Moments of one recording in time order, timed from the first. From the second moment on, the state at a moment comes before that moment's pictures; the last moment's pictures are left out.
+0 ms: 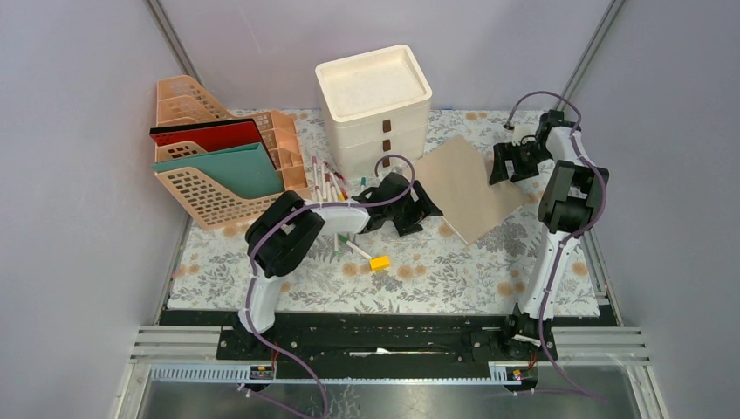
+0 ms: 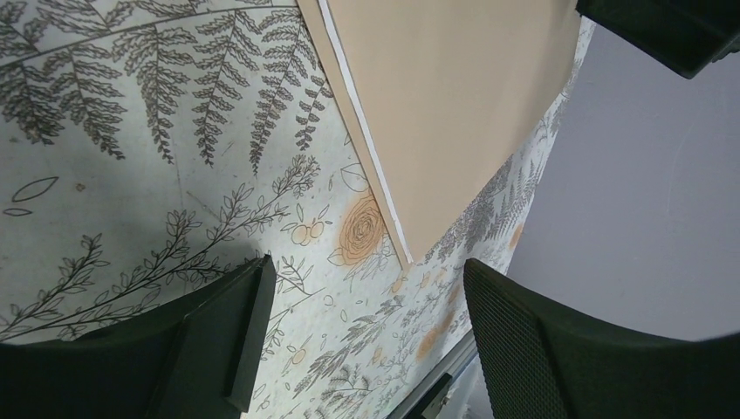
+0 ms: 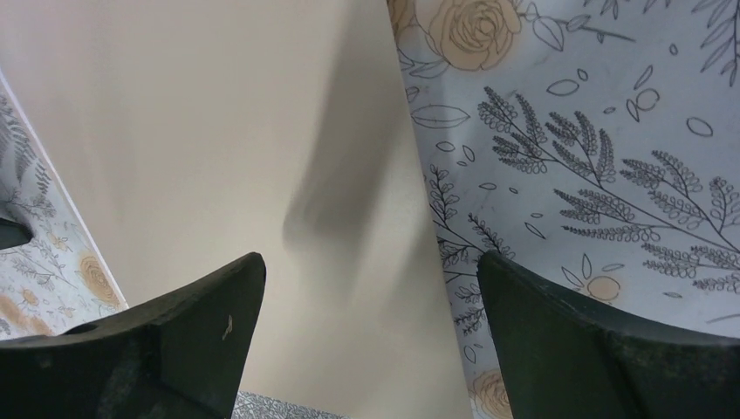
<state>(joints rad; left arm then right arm) -0.80 2.06 1.25 0.16 0.19 -1.25 -0.25 2.34 1.96 -0.99 -0.52 -0.49</state>
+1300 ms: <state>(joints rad) -0.78 2.14 1.27 0.17 0.37 -1.30 -0.31 1.96 1.44 -0.78 -0.94 -0.22</state>
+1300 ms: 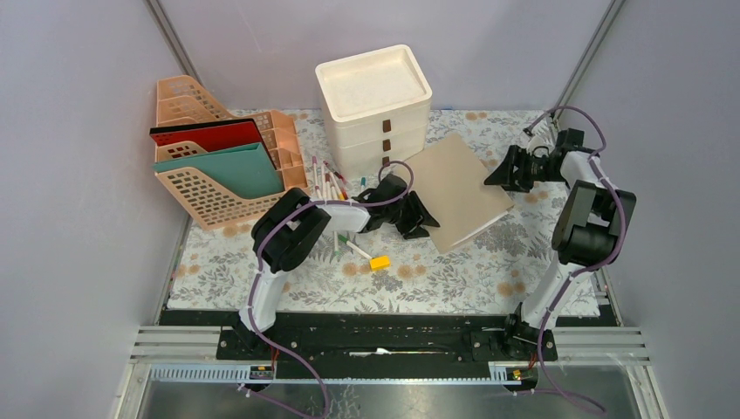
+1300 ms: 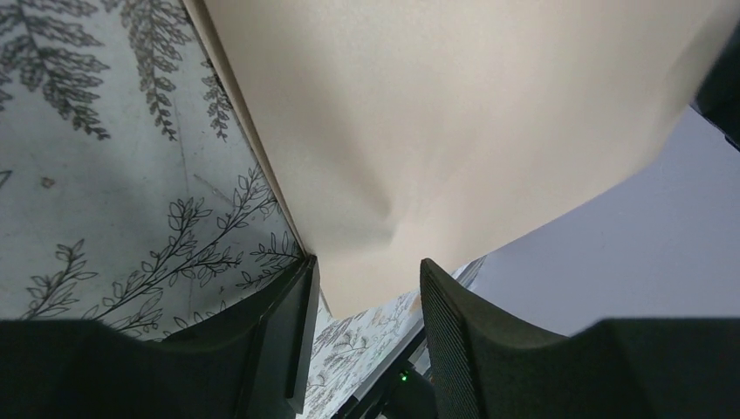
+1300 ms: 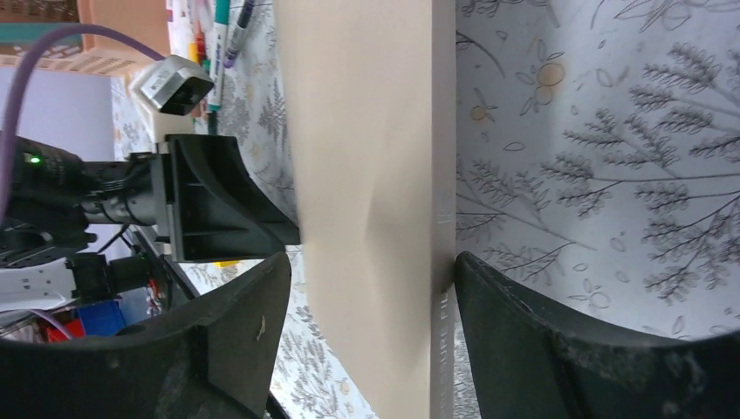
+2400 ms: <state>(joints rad) -0.78 1.87 1.14 0.31 0.39 -1.05 -0.29 1.56 1.30 -0.93 -0.79 -0.23</state>
